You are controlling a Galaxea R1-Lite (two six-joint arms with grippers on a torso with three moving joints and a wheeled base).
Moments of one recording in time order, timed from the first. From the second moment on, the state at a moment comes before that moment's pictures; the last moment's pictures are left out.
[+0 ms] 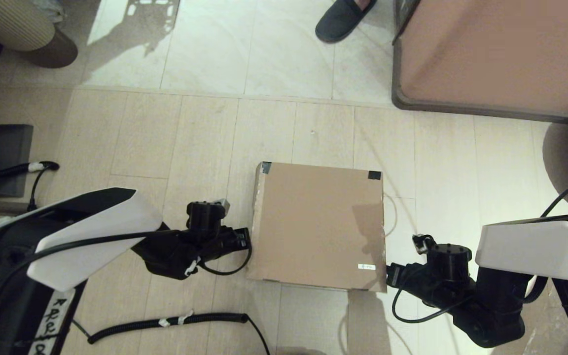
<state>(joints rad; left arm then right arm) -0.33 2.42 -1.21 -0.71 -0.11 -0.31 0.19 2.44 -0.60 -1.39 0.22 0.44</state>
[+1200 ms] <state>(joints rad) -0.38 2.31 -1.12 -0.70 -0.11 -0.40 0.21 2.30 -0.50 -1.39 0.24 0.67</state>
